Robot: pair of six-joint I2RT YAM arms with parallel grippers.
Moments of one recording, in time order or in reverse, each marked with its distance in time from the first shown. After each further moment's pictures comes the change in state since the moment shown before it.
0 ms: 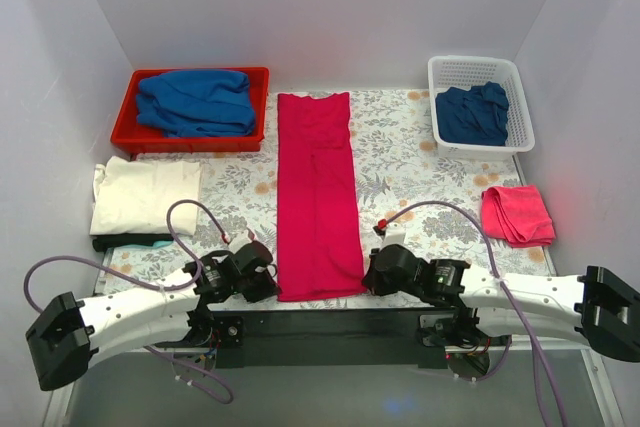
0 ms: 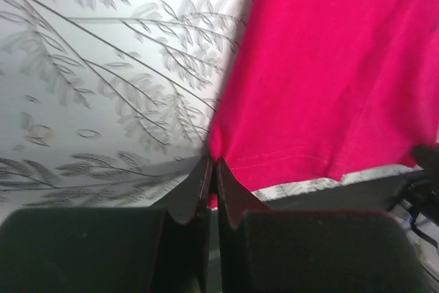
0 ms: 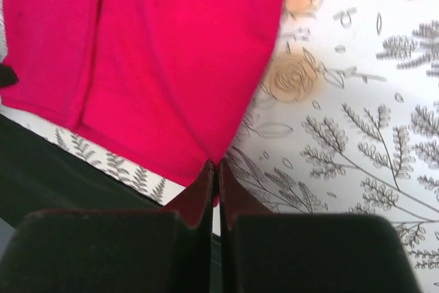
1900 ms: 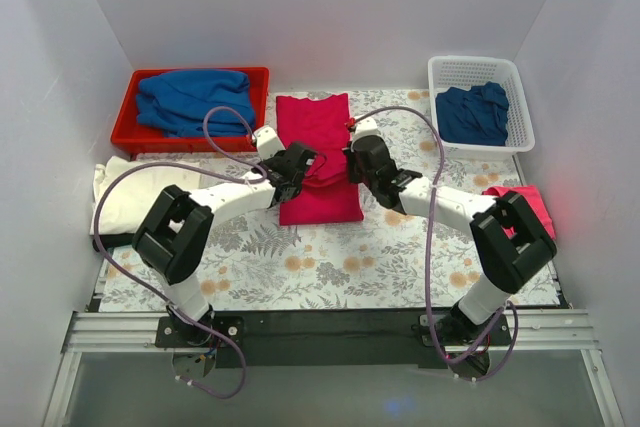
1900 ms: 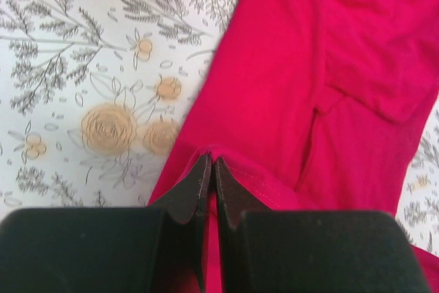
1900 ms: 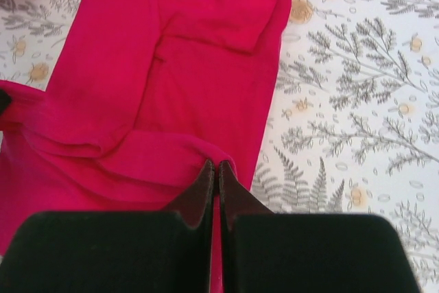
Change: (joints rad) left arm 0.252 0.884 0.738 0.319 -0.650 0.325; right arm -0.488 0.638 0.595 0.348 0.041 -0.660
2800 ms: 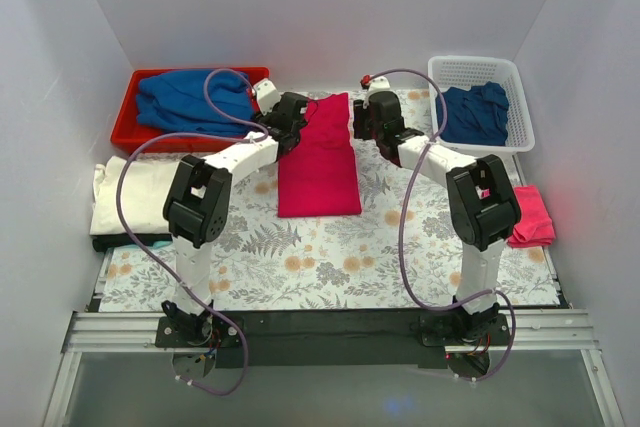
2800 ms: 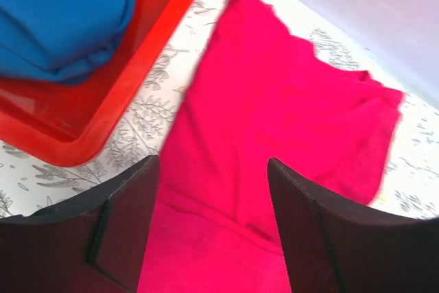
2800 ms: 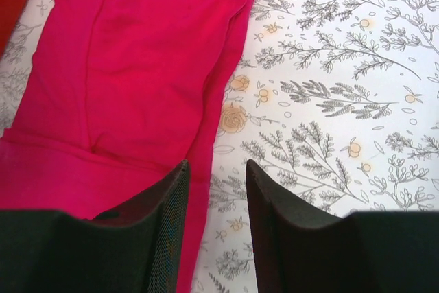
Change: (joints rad) left arm 0.184 0.338 0.464 0.101 0.076 0.204; right arm -0.239 0.361 0.414 0.019 -0.168 -0.068
